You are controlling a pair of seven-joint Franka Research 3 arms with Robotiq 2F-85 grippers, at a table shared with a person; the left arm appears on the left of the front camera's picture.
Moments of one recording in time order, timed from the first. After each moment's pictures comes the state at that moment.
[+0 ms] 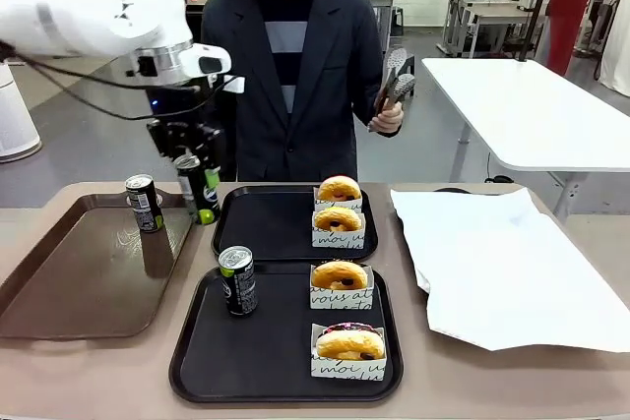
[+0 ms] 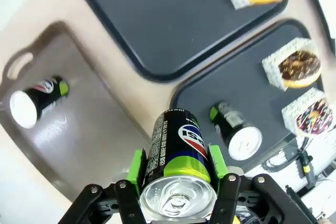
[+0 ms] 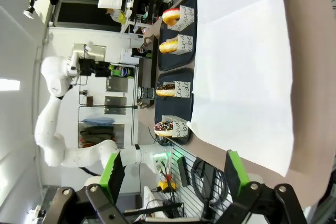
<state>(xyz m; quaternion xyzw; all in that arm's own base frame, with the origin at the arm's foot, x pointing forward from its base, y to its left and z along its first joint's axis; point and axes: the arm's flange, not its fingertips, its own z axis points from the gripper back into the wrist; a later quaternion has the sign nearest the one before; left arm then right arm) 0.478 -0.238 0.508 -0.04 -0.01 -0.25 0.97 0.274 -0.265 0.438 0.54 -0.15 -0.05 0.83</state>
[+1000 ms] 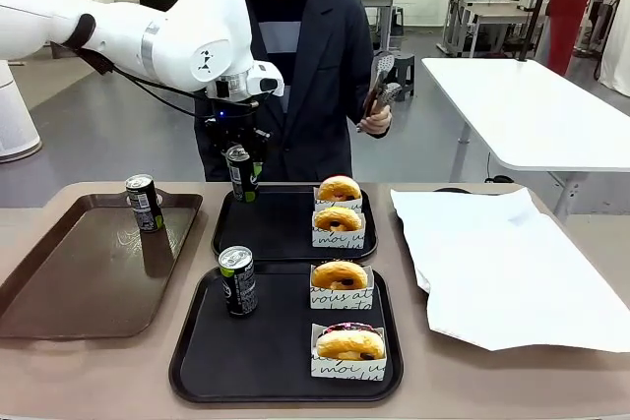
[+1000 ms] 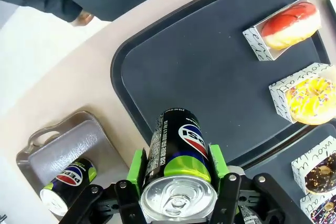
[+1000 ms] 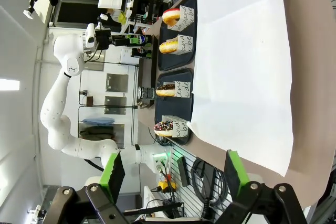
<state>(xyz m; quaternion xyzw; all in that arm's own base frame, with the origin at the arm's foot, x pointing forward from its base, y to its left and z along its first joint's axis) 0.575 -0.294 0.452 0.02 -0.10 -0.22 0.97 0.274 -0.265 0.438 0.54 -0.15 -0.05 0.83</state>
